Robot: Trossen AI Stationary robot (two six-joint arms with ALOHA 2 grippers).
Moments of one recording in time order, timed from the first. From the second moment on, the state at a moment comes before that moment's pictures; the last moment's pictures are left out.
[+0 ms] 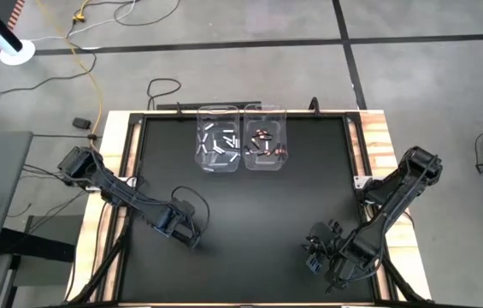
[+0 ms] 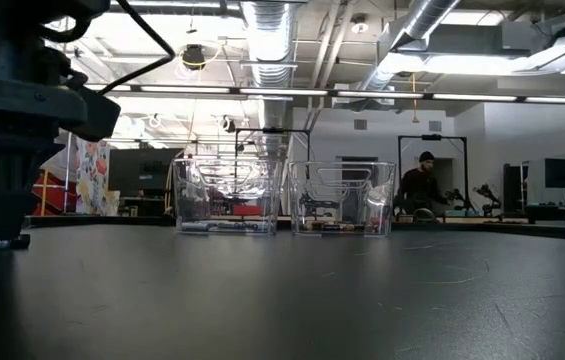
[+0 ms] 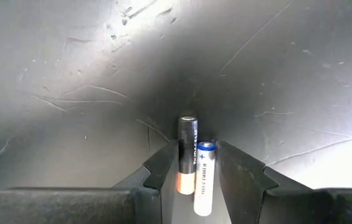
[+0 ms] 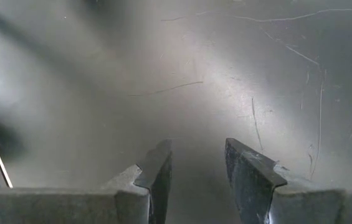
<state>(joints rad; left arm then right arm) -0.50 1.58 0.87 -0.74 -0.11 -1.40 0.91 1.56 0.98 -0.75 0.63 1.59</state>
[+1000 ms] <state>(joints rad) -0.48 1.52 0.83 -0.76 -0.13 -1.40 0.91 1.56 0.98 -0.75 0.63 1.59</state>
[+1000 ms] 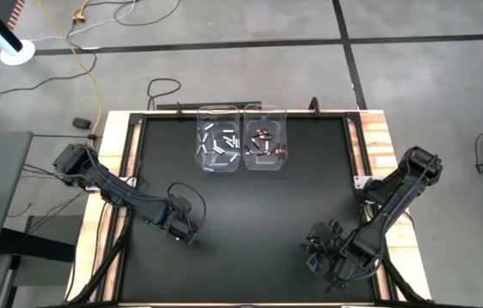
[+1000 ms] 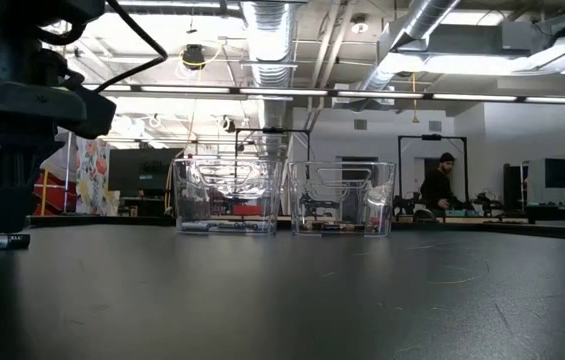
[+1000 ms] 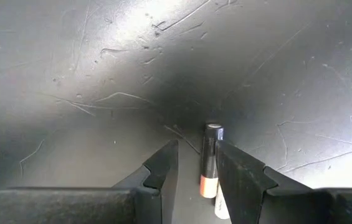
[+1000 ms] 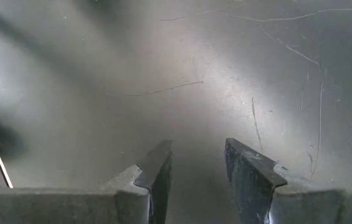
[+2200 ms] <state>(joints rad) -0.48 1.52 0.83 -0.72 -0.14 -1.35 0.91 1.56 0.98 -0.75 0.63 1.59</state>
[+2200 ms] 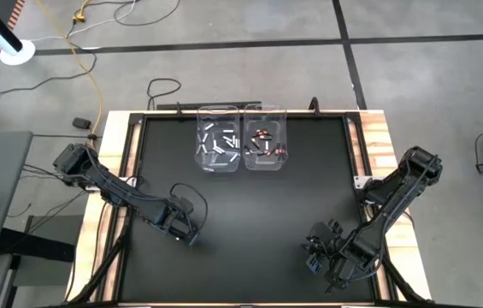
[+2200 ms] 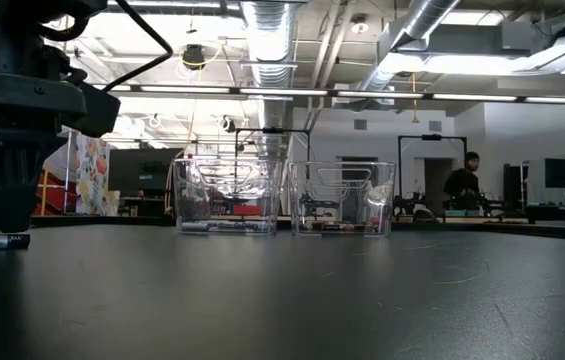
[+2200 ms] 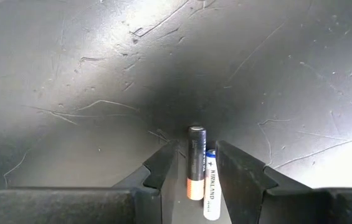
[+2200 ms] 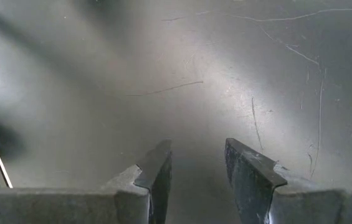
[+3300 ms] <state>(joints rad) -0.50 1.52 0.76 -0.72 -0.11 -1.44 0.91 1.56 0.98 -0.75 0.63 1.60</state>
